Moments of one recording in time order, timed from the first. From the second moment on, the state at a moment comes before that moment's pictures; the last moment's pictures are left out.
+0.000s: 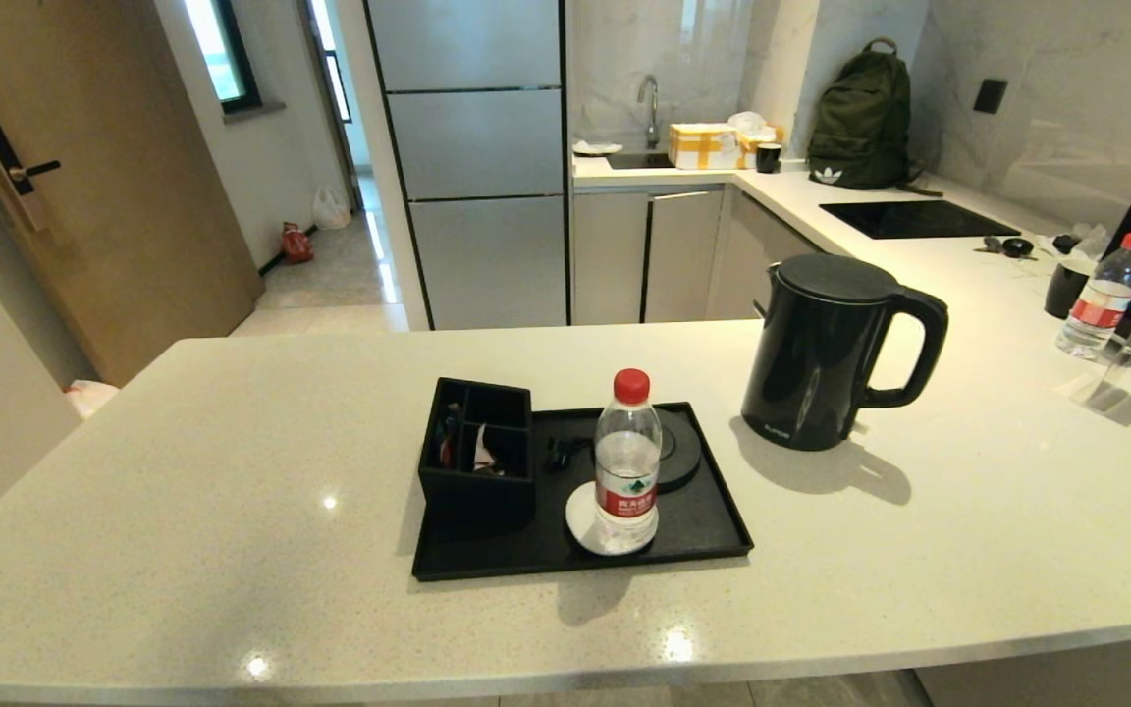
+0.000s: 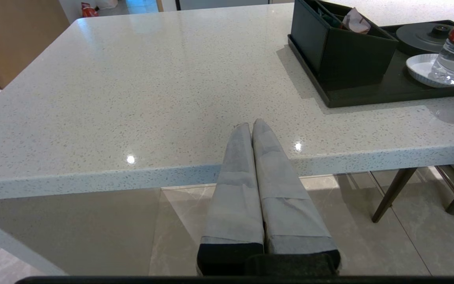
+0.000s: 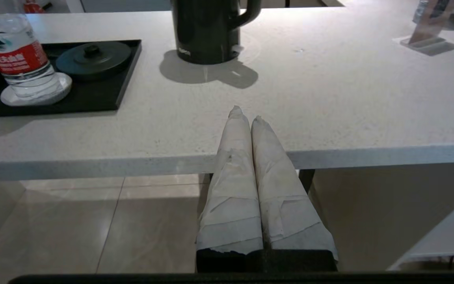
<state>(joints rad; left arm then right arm) 0.00 0.00 -0.01 0.03 -0.02 0.05 0.00 0.00 0.00 -0.01 0.00 -0.04</state>
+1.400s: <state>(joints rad) 0.00 0.00 -0.01 0.01 -0.03 0.12 0.00 0.00 0.00 -0.01 0.00 -0.02</state>
